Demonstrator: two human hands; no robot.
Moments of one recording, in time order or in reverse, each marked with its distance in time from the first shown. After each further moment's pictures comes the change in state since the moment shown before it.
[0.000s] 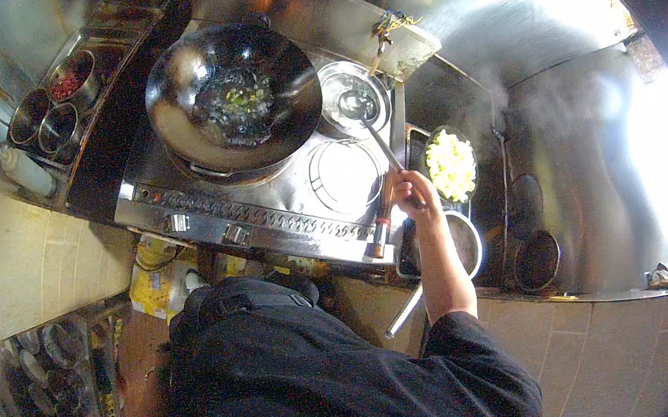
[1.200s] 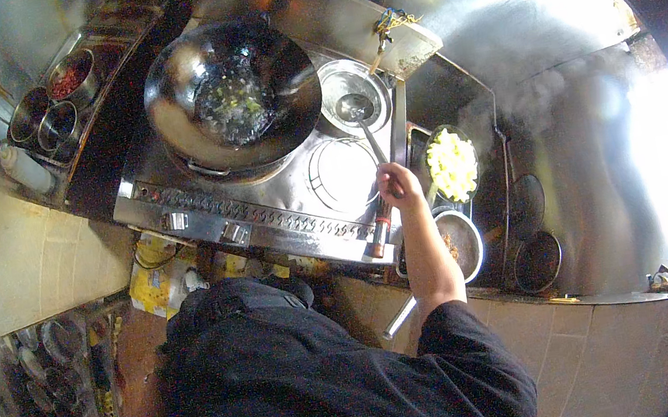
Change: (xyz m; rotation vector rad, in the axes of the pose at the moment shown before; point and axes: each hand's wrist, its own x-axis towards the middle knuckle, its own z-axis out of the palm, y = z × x) left_hand -0.005 -0.002 0.014 0.018 -0.007 -0.004; right_hand 0.056 0.002 -0.019 -0.295 0.334 -0.069
